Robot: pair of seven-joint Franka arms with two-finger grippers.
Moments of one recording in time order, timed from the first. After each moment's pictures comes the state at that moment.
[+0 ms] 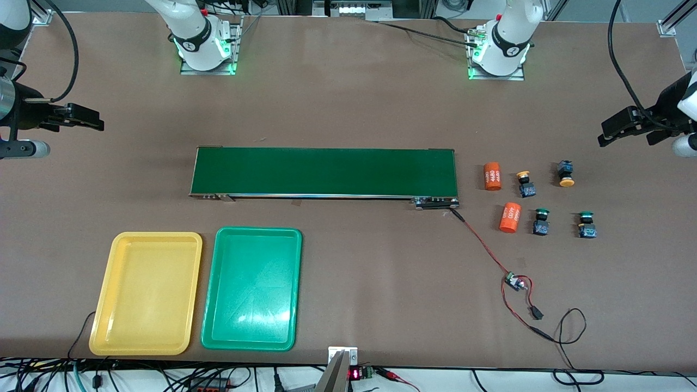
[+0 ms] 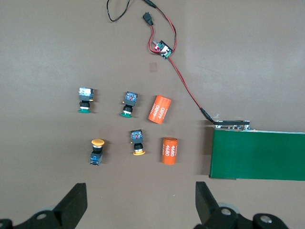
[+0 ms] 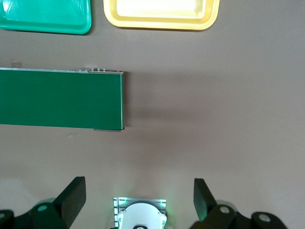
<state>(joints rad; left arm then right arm) 0.06 0.05 -0.05 -1.51 -0.02 1.54 -0.06 -0.11 0.09 0.08 -1.57 -0.01 1.41 -0.07</state>
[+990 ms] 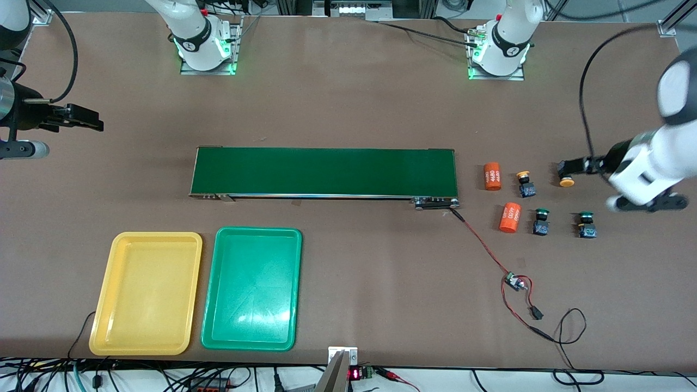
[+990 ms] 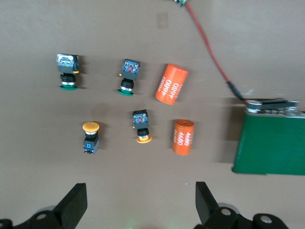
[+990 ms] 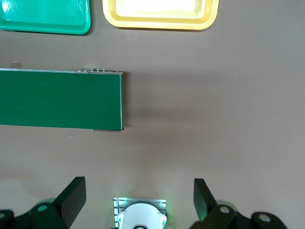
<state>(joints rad) 0.06 0.32 -0.06 -1.52 0.03 1.54 -0.06 -0.11 0.09 0.08 -1.57 -0.01 1.42 -0.07</state>
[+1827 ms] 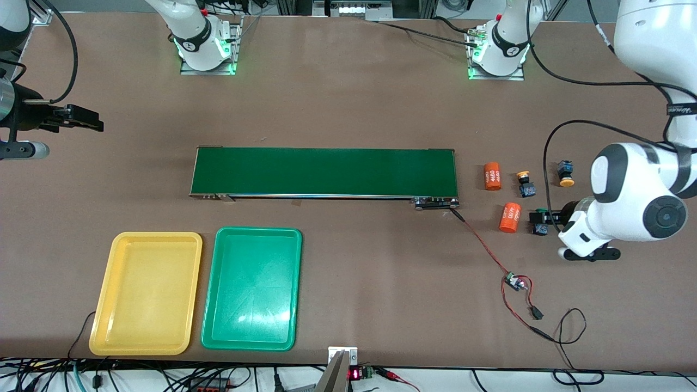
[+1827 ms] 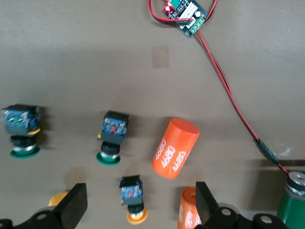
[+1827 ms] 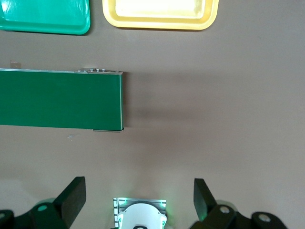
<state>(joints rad) 0.06 0.57 -0.06 -1.54 0.03 1.86 -0.05 -0.11 0.09 0.08 -1.57 -0.01 1.42 -0.07</state>
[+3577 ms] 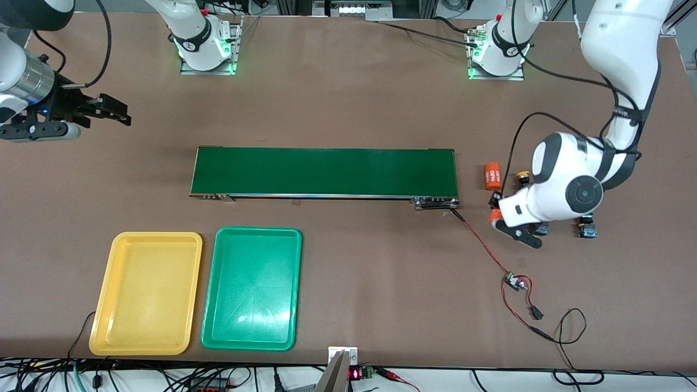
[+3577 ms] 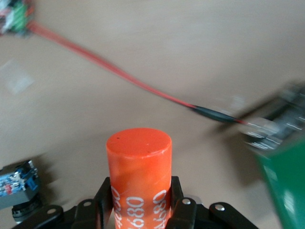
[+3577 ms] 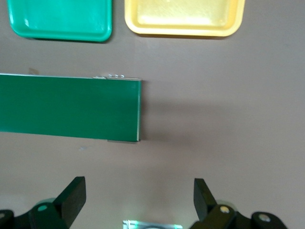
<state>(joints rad) 0.05 0.46 -0.23 -1.82 0.03 2.08 0.35 -0.09 -0.15 0.08 -1.97 0.08 1.72 -0.06</state>
